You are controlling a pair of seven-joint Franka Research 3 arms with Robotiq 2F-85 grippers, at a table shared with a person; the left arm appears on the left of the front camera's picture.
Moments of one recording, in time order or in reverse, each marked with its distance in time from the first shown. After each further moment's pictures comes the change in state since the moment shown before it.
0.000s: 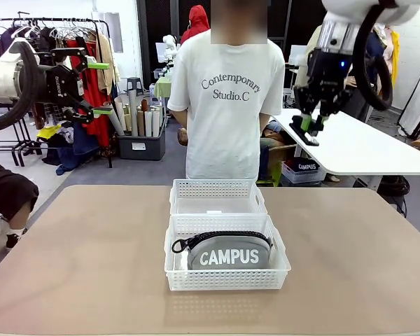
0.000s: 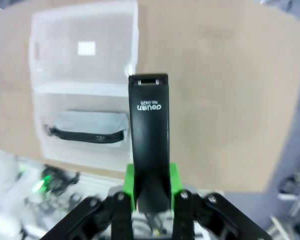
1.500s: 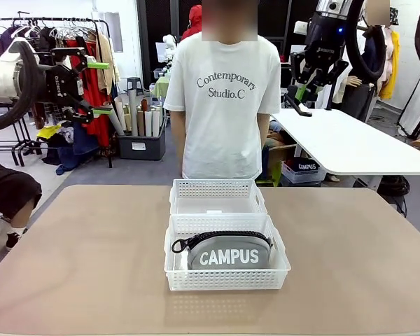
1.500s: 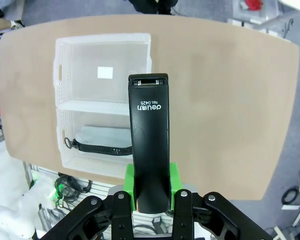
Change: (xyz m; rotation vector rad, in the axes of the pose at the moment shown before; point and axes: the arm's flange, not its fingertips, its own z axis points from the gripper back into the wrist) left arm 0.000 0.000 0.000 0.000 0.000 0.000; right arm 0.029 0.007 0.050 0.032 -0.063 -0.004
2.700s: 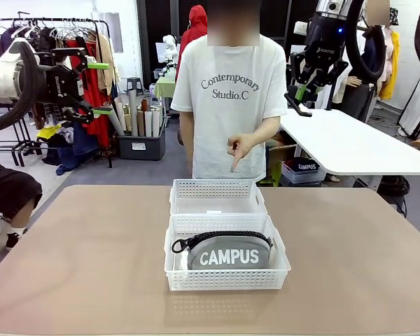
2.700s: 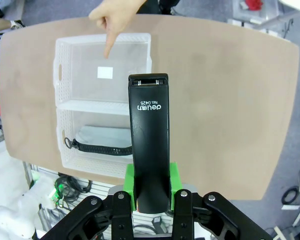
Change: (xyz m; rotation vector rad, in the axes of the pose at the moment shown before) left arm 0.000 0.000 0.000 0.000 0.000 0.000; right arm 0.000 0.000 0.000 0.000 0.000 0.000
